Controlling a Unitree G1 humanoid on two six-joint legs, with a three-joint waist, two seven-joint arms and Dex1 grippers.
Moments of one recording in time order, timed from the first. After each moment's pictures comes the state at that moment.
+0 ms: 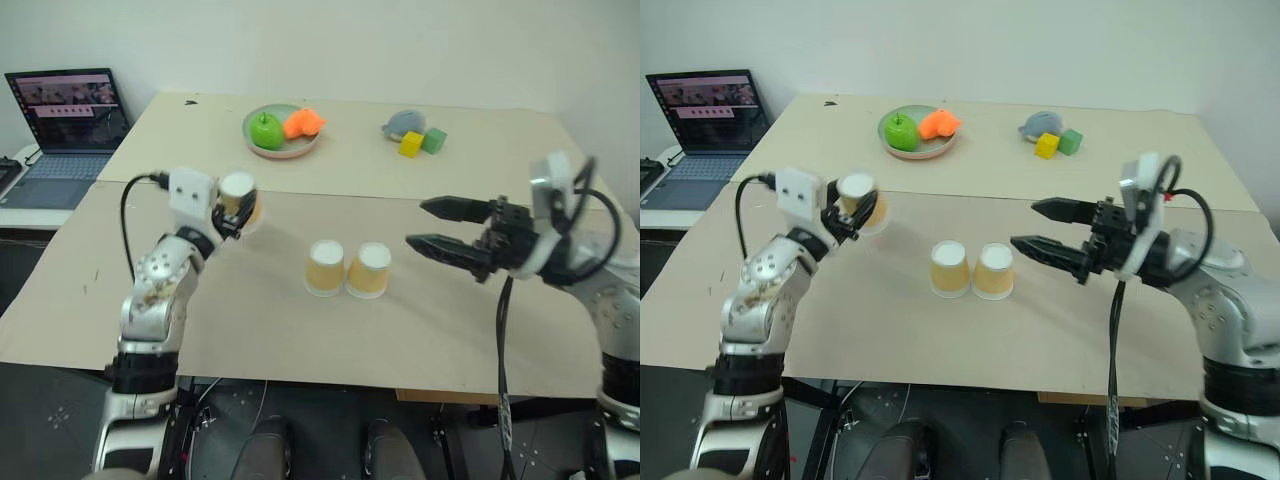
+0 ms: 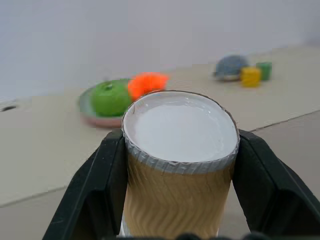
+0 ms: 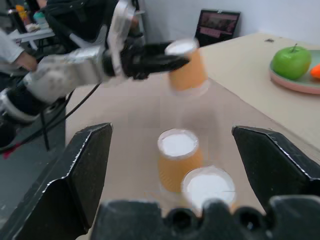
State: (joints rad) left arm -0.60 0.40 0.10 -0.06 -0.30 0.38 -0.47; right arm -0.37 -0.82 -0.28 -0.36 0.88 0.75 1.02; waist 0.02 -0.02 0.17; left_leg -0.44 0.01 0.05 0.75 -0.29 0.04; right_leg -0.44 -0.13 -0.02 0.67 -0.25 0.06
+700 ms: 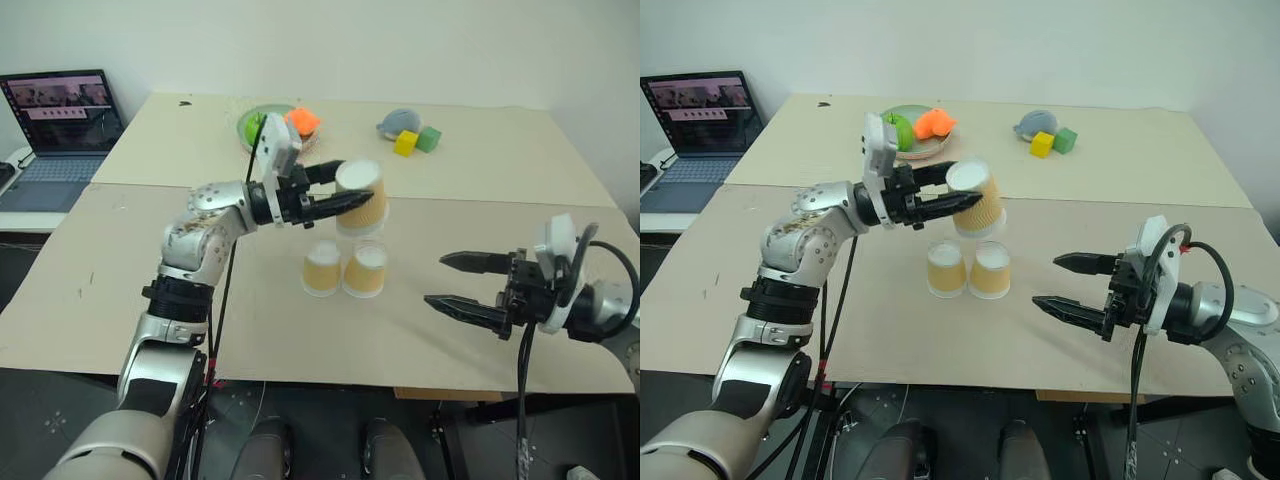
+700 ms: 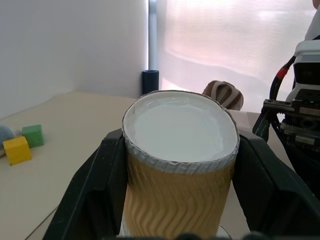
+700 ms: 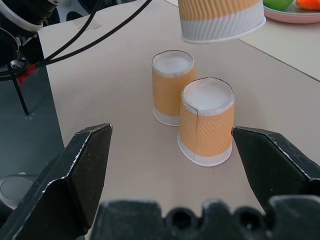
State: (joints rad) left arm -0.88 0.35 -0.07 0.20 -0.47 0.43 -1.01; right arm -0.11 -0.88 -0.34 -0.47 0.80 0.69 0.98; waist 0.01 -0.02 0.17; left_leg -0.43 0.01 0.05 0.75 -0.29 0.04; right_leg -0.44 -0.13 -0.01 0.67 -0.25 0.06
